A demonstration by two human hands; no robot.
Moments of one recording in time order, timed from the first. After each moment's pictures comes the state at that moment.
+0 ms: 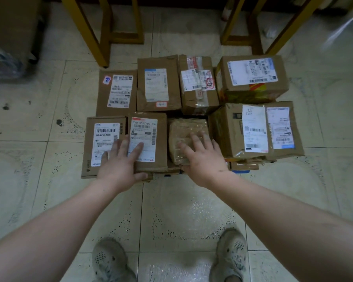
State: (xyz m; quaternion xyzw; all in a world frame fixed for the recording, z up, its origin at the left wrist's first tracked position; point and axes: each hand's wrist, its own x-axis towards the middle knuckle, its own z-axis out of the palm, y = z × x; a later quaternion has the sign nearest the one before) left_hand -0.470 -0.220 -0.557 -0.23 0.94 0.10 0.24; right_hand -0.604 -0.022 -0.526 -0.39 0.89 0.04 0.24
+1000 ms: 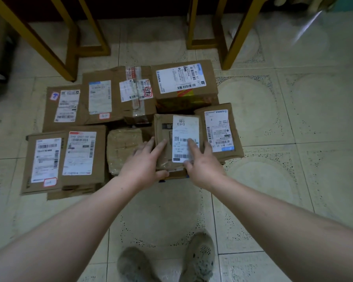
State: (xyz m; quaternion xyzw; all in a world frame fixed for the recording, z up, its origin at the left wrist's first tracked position) left_hand -0.609 -0.034 -0.525 -0.16 0.95 0.17 0.19; right_hand -0.695 0.127 -0.530 -0.15 0.92 -0.12 0.34
